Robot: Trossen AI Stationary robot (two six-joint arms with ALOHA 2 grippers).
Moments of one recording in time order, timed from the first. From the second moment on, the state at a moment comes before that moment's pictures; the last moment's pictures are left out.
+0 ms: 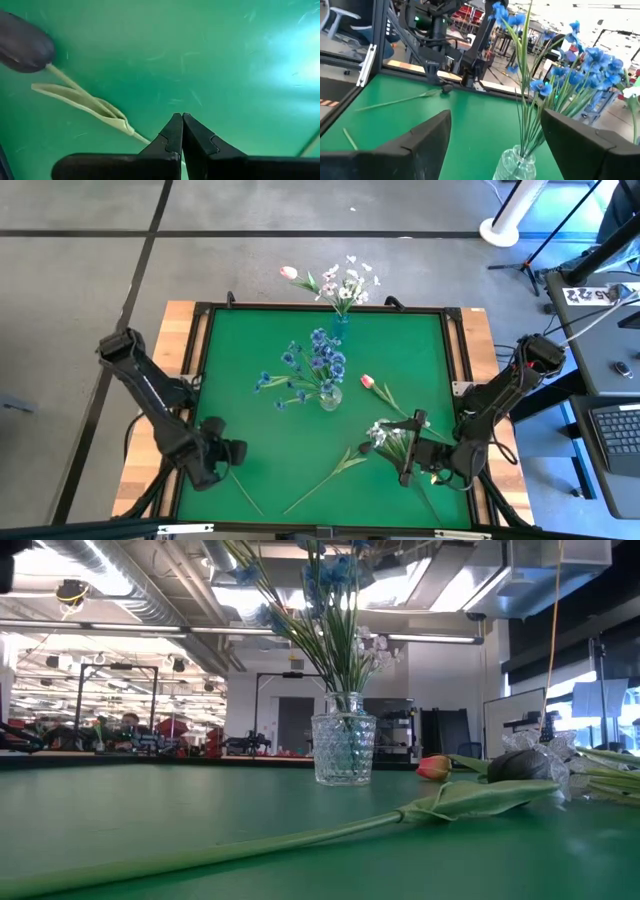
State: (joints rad) left arm -0.92 1.41 0.88 -0.94 -0.31 -2.39; right arm 0.90 1.36 0.64 0.66 1.13 -0.22
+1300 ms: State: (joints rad) left arm -0.93 1.58 0.87 -0.95 0.02 -2.48; right arm 0.82 1.36 0.64 0.55 0.99 -0.07
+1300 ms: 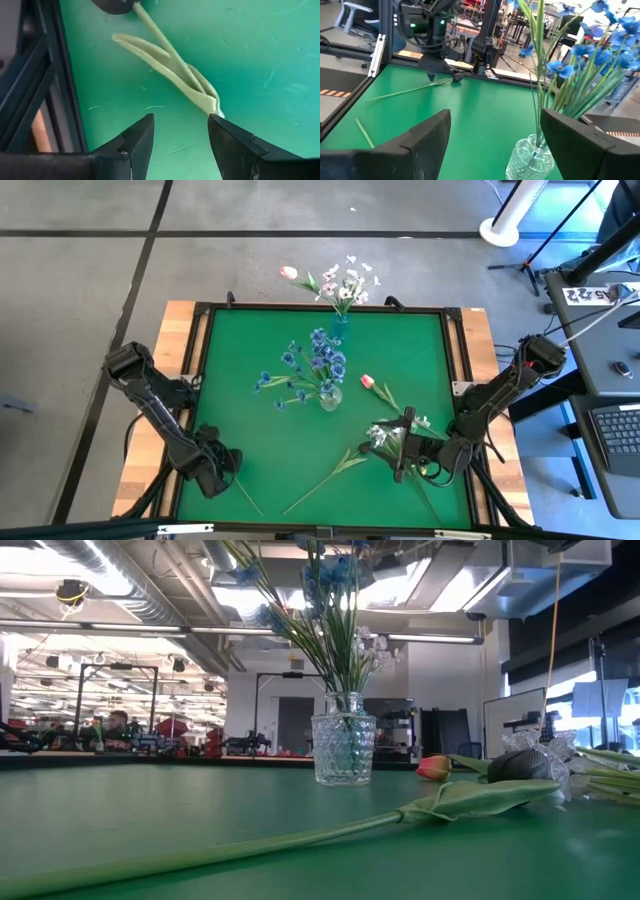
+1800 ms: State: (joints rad) left arm -0.85 1.57 0.73 -0.76 -0.01 -2.45; right arm 0.82 1.36 0.64 0.55 0.97 -0.06
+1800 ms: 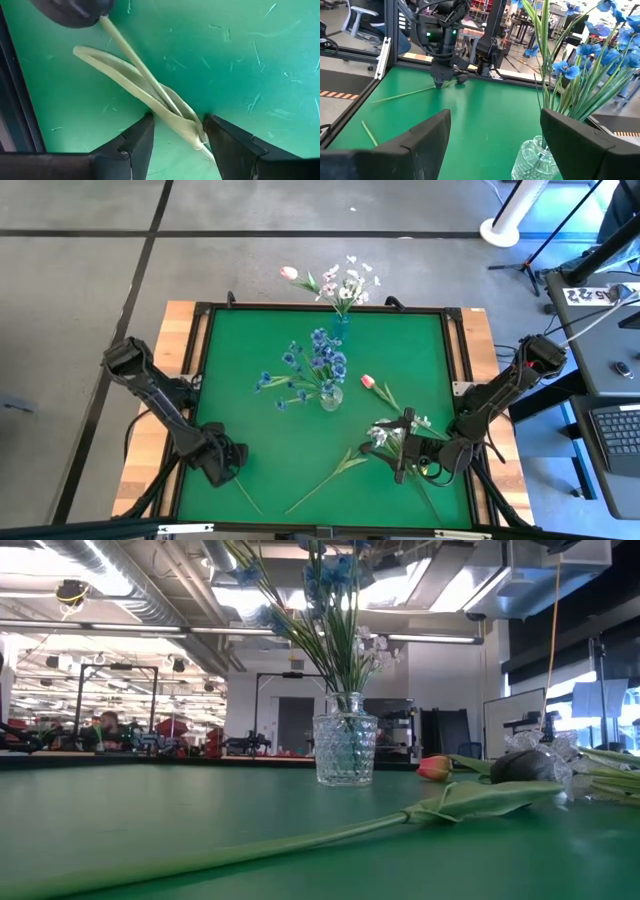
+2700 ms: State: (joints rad) left arm -0.79 1.58 1.00 -0.94 -0.68 -2.04; right arm 0.82 1.36 0.64 0.70 1.08 -0.19
